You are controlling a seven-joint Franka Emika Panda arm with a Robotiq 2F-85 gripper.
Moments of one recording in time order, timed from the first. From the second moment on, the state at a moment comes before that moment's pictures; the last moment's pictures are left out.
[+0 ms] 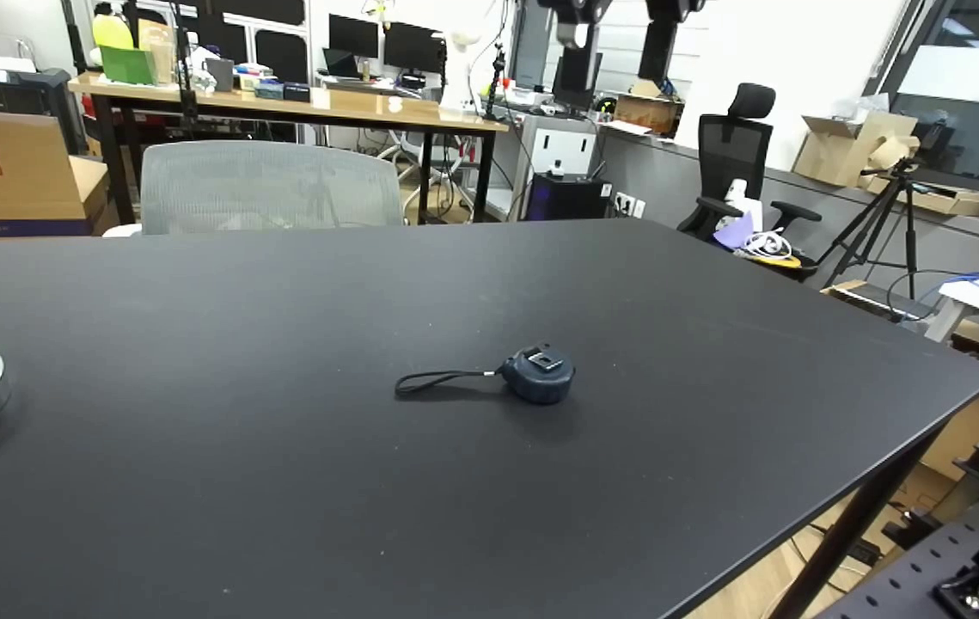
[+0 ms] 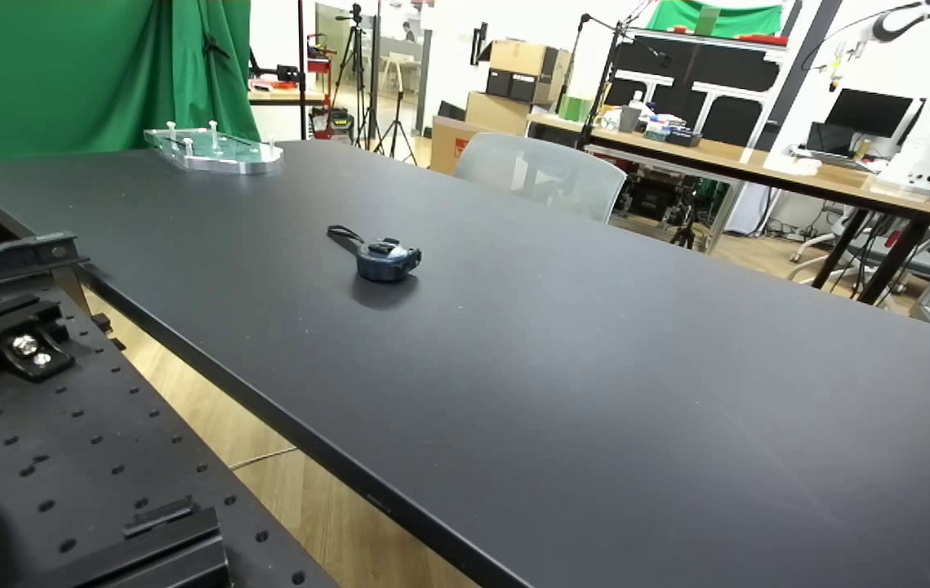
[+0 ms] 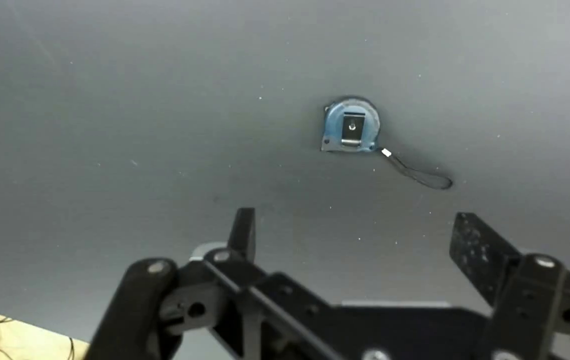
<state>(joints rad) 0.09 -0.41 0.13 -2.59 -0.14 2.25 -0.02</state>
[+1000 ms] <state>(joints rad) 0.12 -0.24 0.08 -2.66 0.00 2.49 -0.16</state>
